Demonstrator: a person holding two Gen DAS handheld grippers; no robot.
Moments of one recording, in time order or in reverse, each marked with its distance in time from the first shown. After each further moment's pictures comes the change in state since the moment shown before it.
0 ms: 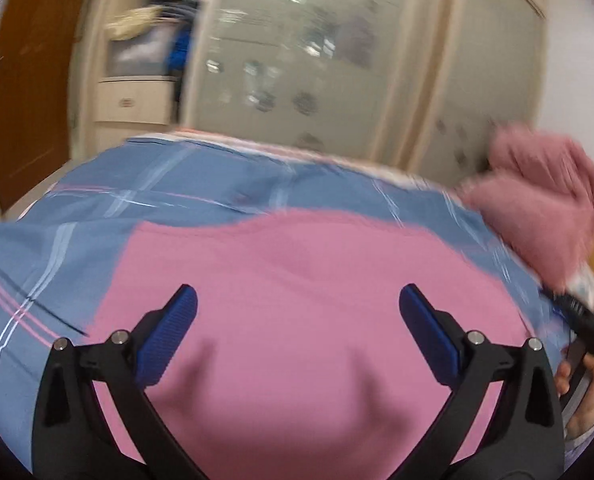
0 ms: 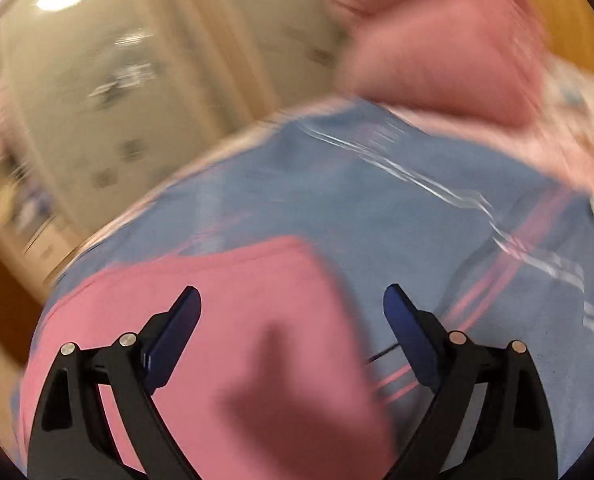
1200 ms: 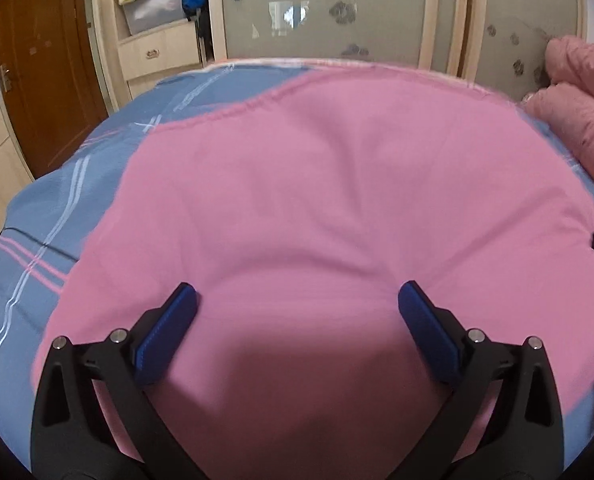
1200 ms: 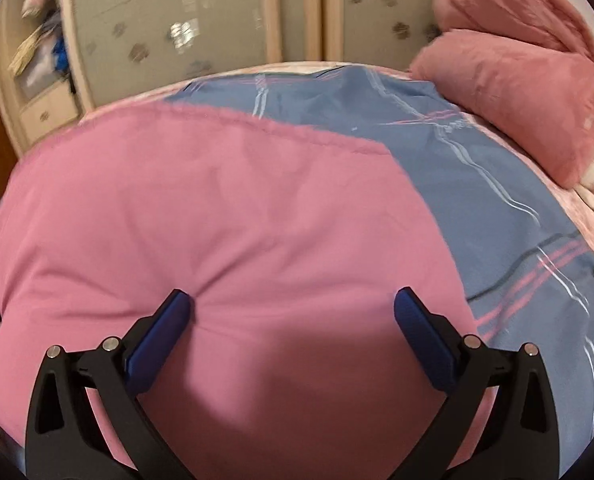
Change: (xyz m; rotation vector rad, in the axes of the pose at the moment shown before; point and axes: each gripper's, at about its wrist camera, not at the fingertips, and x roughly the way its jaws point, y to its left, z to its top) left arm 0.053 0.010 -0.046 0.051 0.220 0.251; right arm 0.032 0.063 -0.041 -0.191 0.203 -0.165
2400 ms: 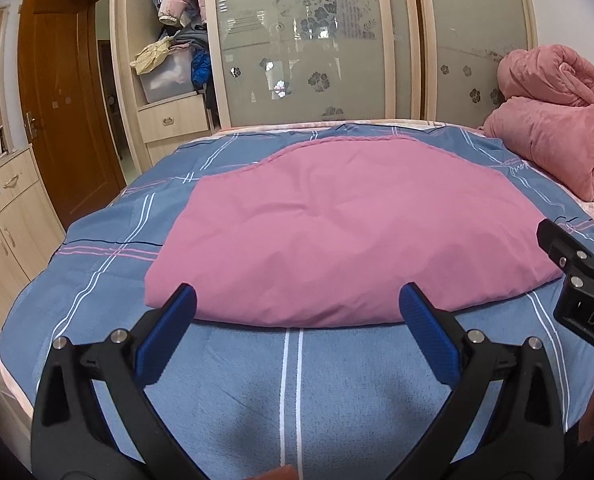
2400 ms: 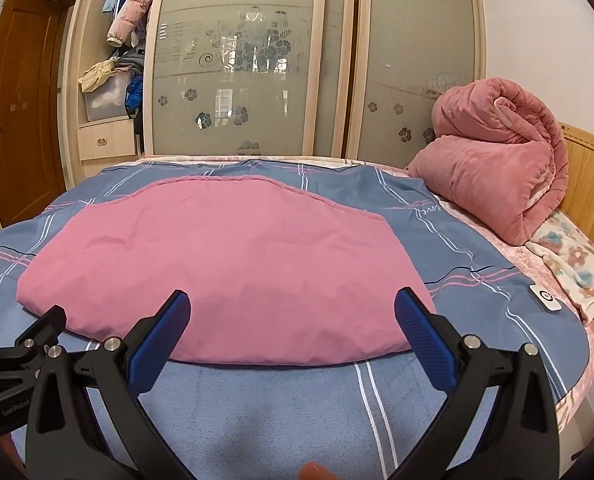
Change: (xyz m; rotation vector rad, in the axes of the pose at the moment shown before) left arm -0.175 -0.032 -0.086 0.083 -0.216 0.031; right arm -0.194 0.065 -0.107 -0.156 -0.314 -0.002
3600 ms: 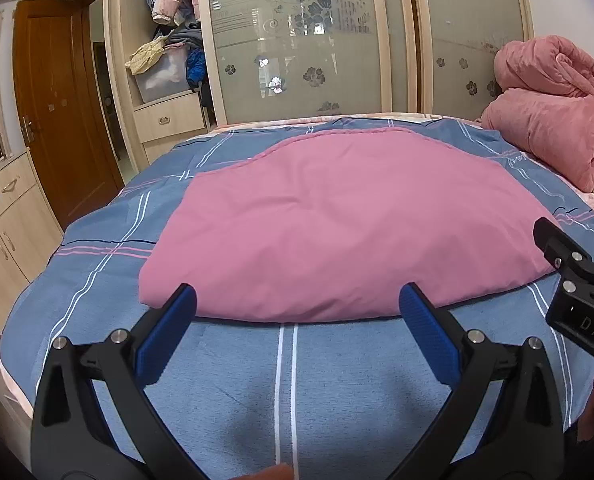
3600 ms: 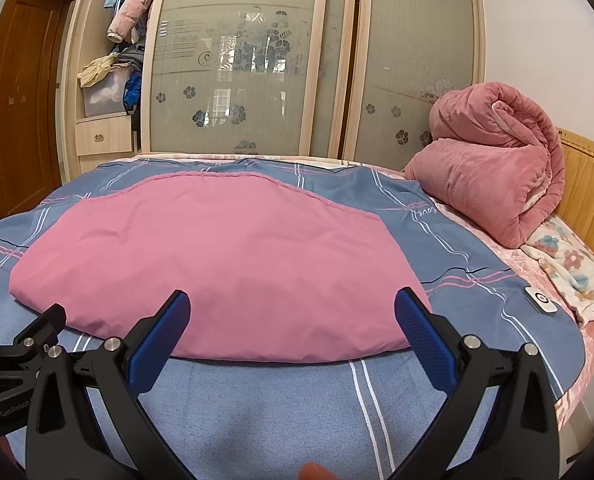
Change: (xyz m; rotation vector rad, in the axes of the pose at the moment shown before) left arm 0.005 -0.001 -0.004 0.021 0.016 -0.005; right arm 0.000 0.002 -0.006 -0.012 -0.002 -0.022
